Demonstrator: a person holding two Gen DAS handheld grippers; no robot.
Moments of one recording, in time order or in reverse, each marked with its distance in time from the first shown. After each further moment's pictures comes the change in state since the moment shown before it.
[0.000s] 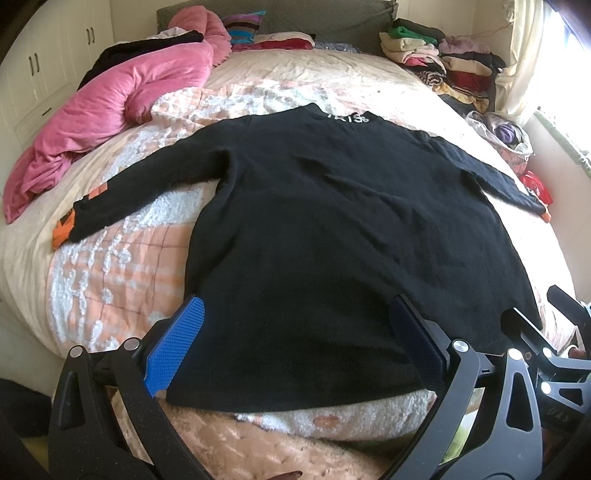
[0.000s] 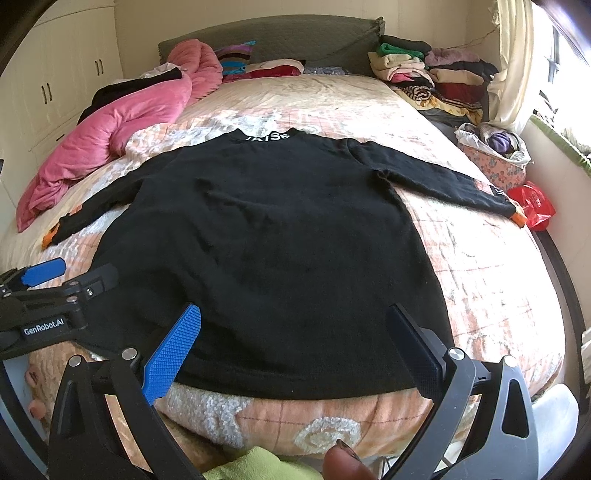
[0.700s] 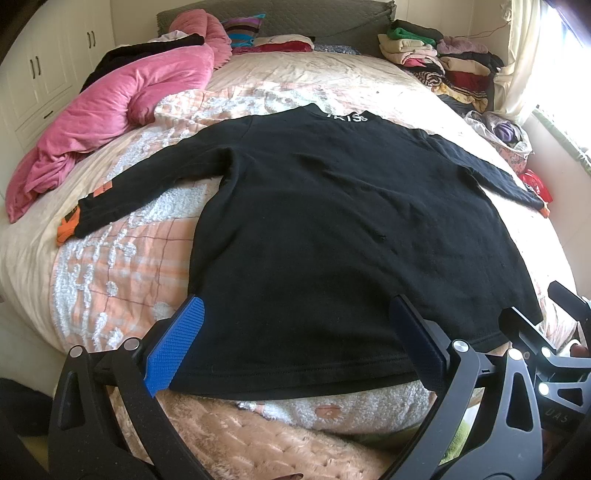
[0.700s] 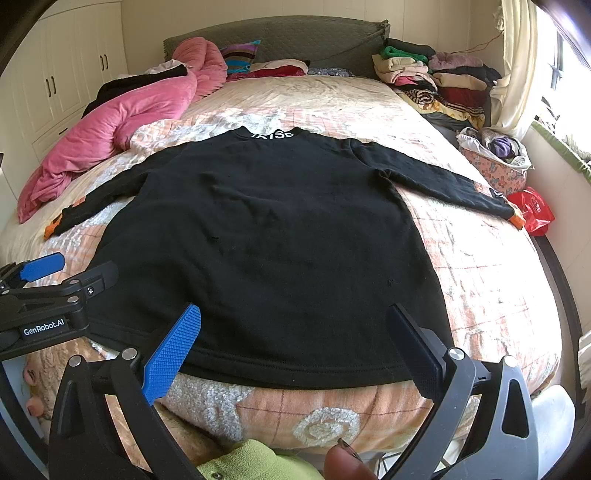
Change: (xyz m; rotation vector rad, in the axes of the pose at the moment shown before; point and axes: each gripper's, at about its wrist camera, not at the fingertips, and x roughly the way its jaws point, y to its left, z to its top) left arm -0.014 -0.003 -0.011 0.005 -0.009 -0.004; right arm -0.007 0.005 -0.009 -0.029 -0.003 -0.003
